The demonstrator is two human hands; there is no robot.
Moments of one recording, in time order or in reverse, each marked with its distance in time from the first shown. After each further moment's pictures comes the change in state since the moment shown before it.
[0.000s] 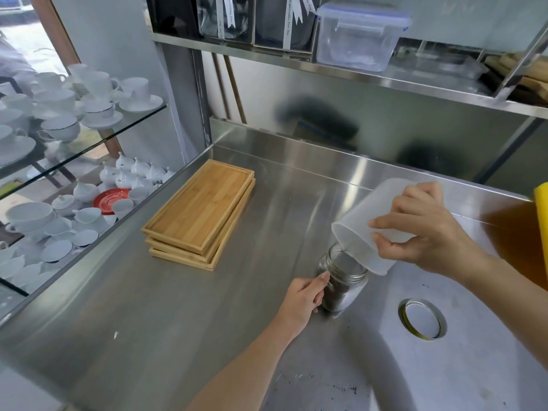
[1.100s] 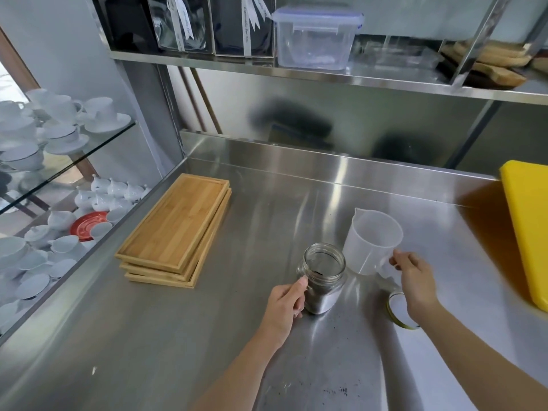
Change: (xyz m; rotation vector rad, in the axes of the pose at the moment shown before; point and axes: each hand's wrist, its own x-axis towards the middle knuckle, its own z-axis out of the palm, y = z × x) left_hand 0.000 0.000 0.001 0.013 0.020 0.042; right_hand -0.116 0.017 0.070 0.615 0.314 1.610
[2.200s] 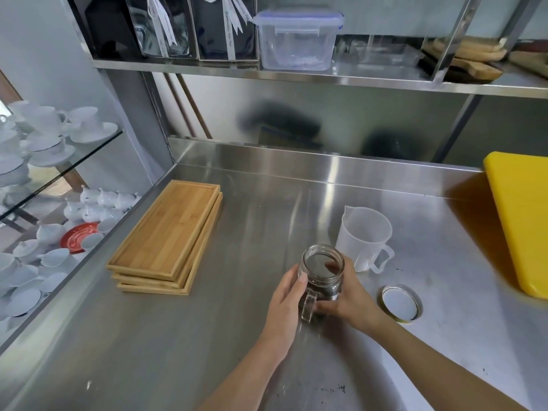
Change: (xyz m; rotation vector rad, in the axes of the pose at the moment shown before) left_hand -0.021 0.036 0.022 -0.105 0.029 -0.057; right_hand -0.050 0.015 0.046 -0.121 -0.619 -0.330
